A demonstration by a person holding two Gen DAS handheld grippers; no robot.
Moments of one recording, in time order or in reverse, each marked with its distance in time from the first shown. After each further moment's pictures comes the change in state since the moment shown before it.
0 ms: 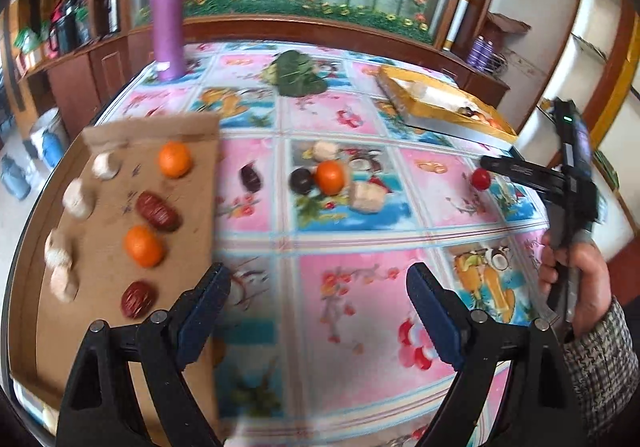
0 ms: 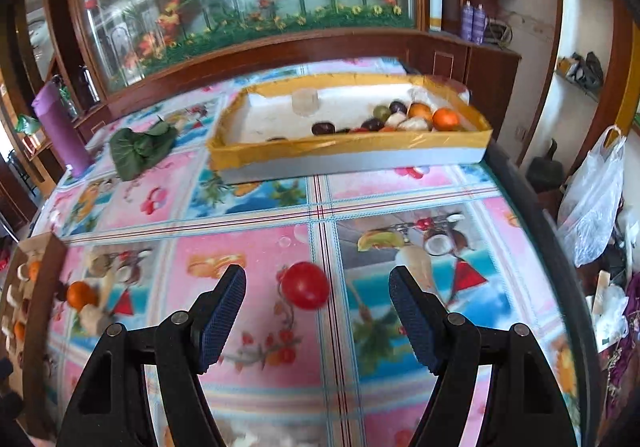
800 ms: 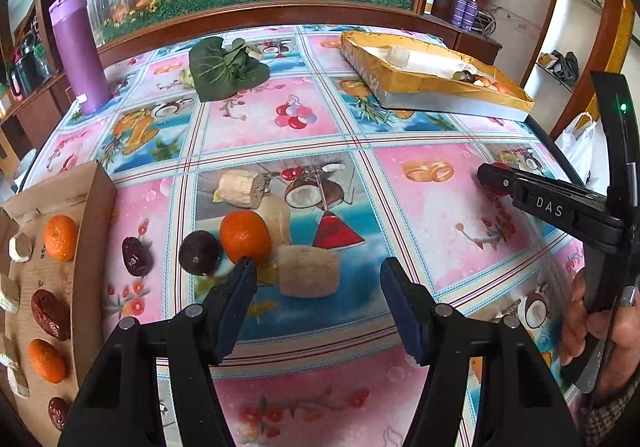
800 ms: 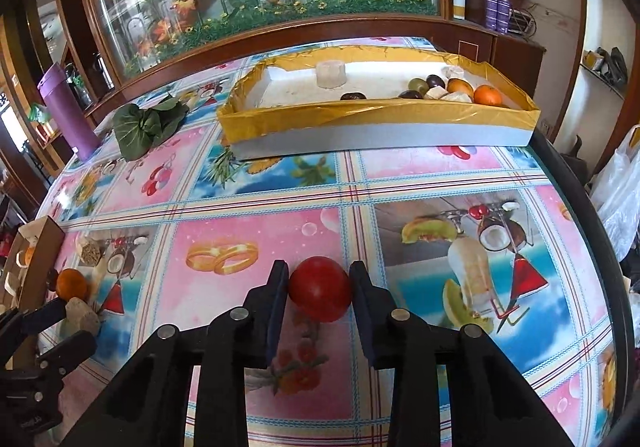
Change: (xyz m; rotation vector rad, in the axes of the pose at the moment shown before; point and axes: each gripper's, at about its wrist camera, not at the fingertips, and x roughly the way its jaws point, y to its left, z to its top) left arm 0.112 -0.055 0.042 0.127 0.068 0.032; right arm 0.030 0.010 -0.012 -0.035 0.017 0.077
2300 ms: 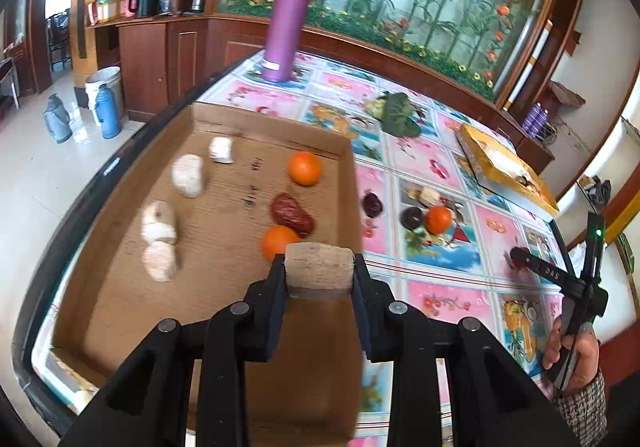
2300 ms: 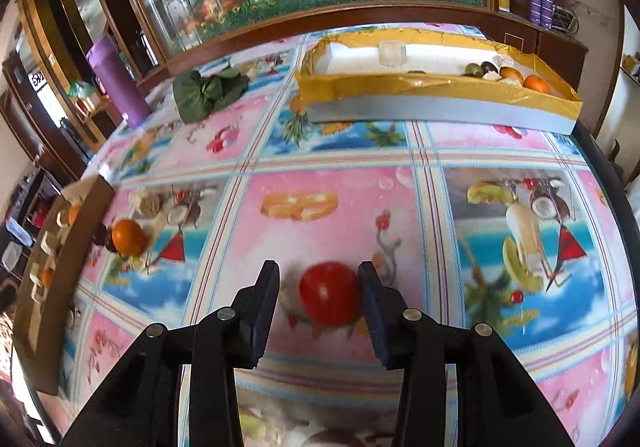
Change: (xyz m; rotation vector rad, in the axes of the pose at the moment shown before) left arm -0.144 0.156 -0.088 -0.415 -0.145 0.080; right arm -0.012 0.028 -0.024 -0.073 0.059 0.138
